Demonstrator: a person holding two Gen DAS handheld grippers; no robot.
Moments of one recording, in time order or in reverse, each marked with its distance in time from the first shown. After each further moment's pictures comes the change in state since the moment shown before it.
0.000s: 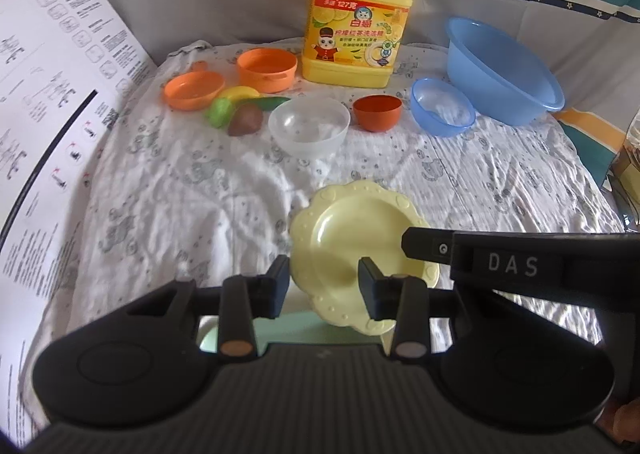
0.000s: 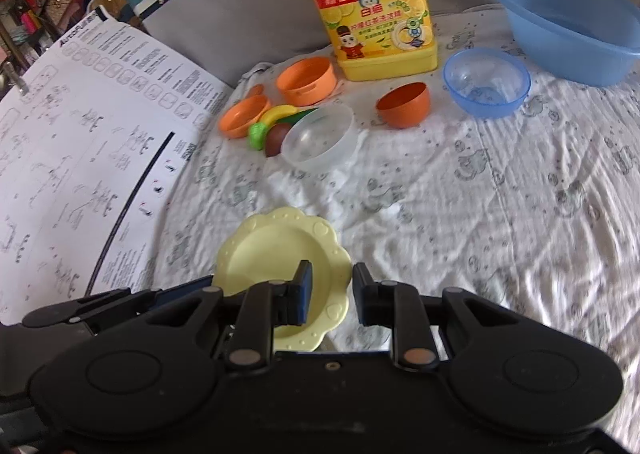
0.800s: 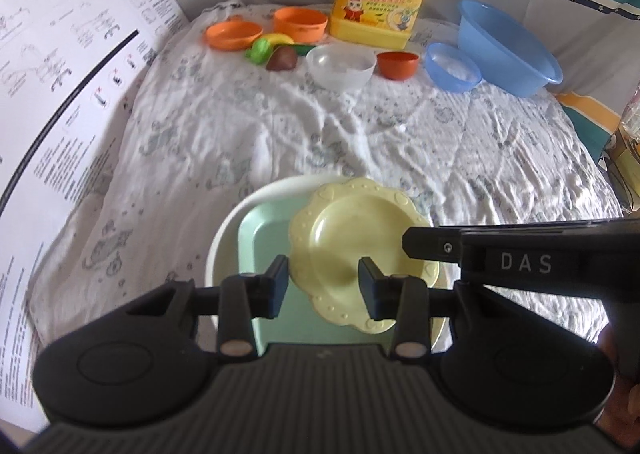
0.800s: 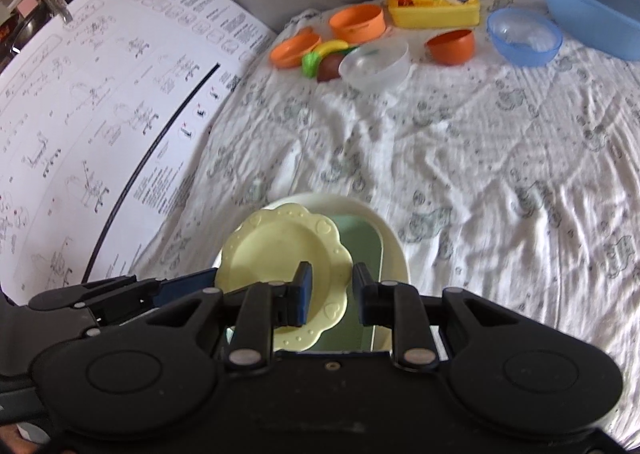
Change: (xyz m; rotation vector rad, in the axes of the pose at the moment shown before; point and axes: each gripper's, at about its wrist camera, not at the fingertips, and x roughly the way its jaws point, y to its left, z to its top) left arm -0.036 0.032 -0.077 -0.063 0.051 -0.004; right arm -0.012 0.033 -0.066 -0.103 0.119 0.042
